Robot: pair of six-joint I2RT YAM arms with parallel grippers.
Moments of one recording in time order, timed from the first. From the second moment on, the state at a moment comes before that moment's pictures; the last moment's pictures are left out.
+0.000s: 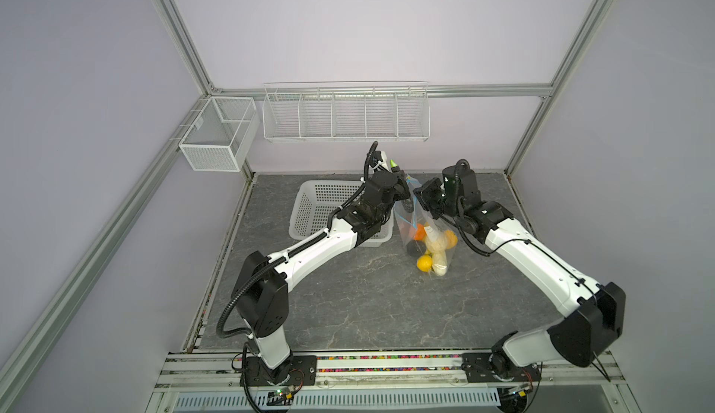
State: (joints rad) left arm -0.84 1.75 1.50 0.07 -0.35 -0.62; right arm 0.53 1.46 1.36 -0.39 -0.02 1.28
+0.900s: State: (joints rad) left arm -0.85 1.77 1.50 0.02 -0.28 -0.63; right arm 0.51 1.47 1.38 -0.36 -0.04 1.26
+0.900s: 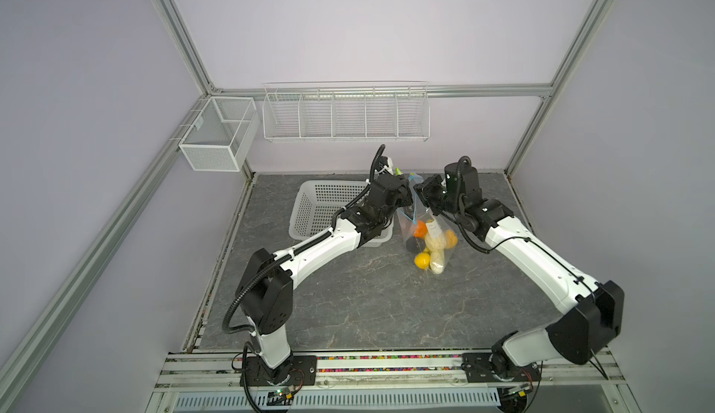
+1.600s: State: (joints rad) left arm -0.85 1.77 1.50 0.01 -0.23 -0.63; right arm 0.51 1.47 1.38 -0.33 -0.05 1.25
